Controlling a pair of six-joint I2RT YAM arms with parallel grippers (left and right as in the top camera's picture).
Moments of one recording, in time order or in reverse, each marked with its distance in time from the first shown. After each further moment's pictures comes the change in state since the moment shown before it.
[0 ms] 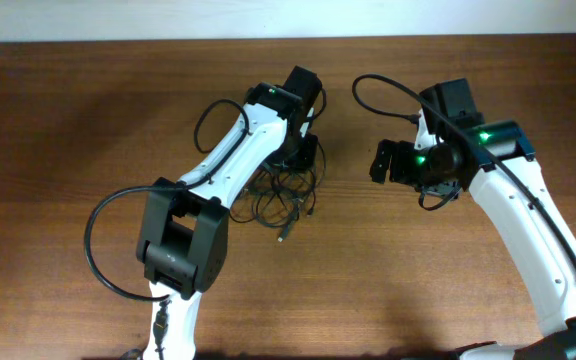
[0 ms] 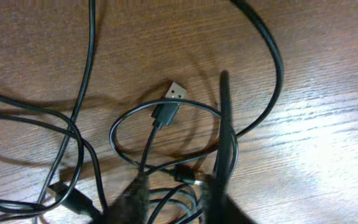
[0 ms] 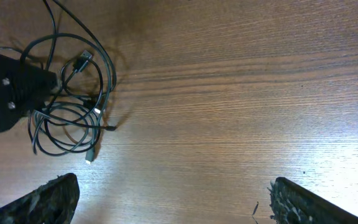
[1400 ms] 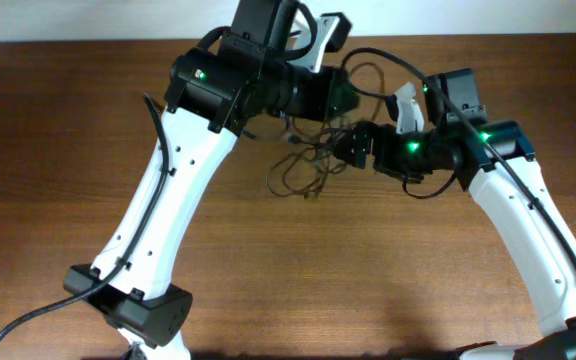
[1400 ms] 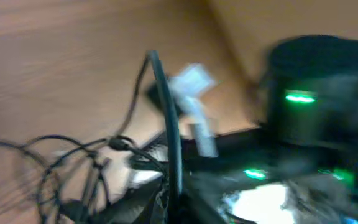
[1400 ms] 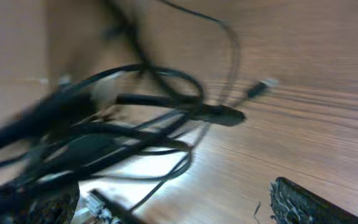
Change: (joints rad) left arm 0.001 -0.291 0.371 -0.021 0.602 -0.034; right arm 0.000 0.000 0.000 0.190 -0.401 -0.005
